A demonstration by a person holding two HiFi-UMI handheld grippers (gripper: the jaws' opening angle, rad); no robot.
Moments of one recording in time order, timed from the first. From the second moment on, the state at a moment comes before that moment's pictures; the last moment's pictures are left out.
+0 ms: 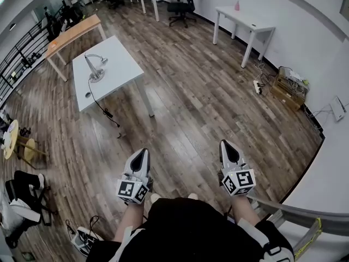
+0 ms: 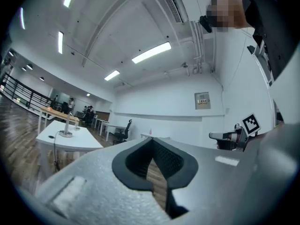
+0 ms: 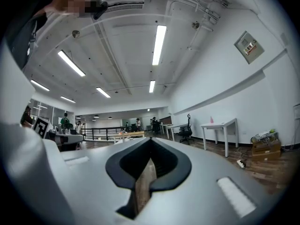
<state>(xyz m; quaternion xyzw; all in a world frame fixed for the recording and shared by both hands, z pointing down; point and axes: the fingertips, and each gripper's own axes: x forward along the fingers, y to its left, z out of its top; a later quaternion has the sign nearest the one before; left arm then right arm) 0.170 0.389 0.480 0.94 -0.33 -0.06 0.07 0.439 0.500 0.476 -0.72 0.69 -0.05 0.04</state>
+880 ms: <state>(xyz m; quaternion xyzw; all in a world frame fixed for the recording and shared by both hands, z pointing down) -0.069 0.360 0.479 0.84 -0.52 -0.08 0.07 0.226 0.351 0.464 -0.56 0.83 -0.04 0.02</state>
